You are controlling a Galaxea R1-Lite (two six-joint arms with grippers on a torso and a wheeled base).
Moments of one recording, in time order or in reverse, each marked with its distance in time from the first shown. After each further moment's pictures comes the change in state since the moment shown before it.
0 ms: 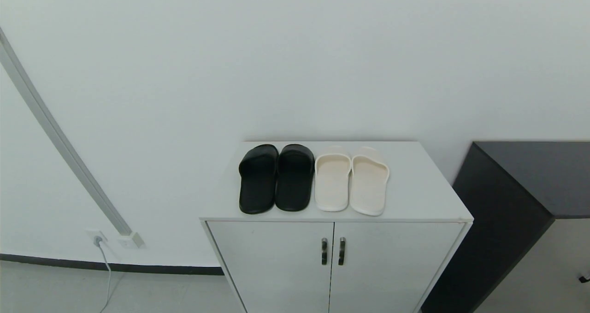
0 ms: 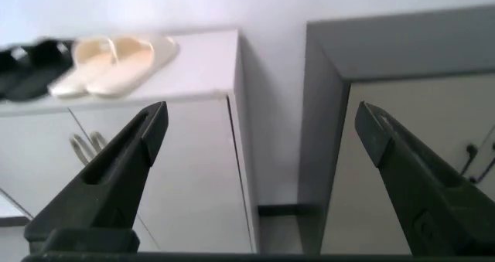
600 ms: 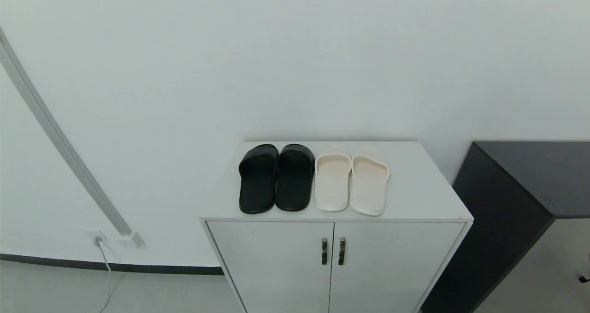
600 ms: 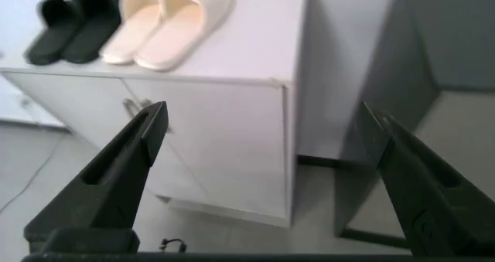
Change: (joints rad) left arm 0.000 0.000 0.000 0.001 0.000 0.034; right arm 0.105 0.662 -0.227 -0.137 0.154 0.014
